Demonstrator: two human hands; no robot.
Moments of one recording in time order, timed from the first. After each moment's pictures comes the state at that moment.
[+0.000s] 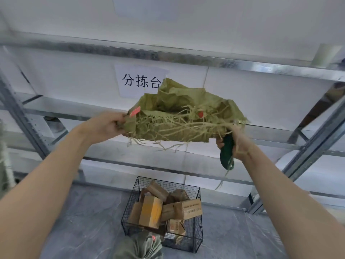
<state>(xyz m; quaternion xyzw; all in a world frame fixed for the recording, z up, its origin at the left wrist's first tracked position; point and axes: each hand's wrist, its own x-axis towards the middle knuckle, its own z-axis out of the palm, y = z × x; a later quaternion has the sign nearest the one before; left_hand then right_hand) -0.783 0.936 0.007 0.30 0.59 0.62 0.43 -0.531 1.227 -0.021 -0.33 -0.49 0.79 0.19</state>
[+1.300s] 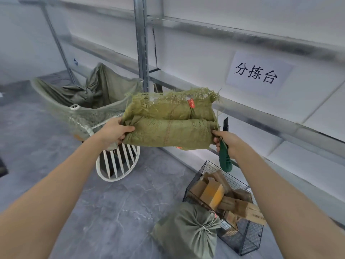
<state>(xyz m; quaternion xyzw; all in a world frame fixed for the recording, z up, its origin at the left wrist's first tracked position) -0.734 0.578 -0.061 -0.02 0.81 0.57 0.11 -0.689 0.928 -0.091 -0.29 -0.65 0.70 -0.06</state>
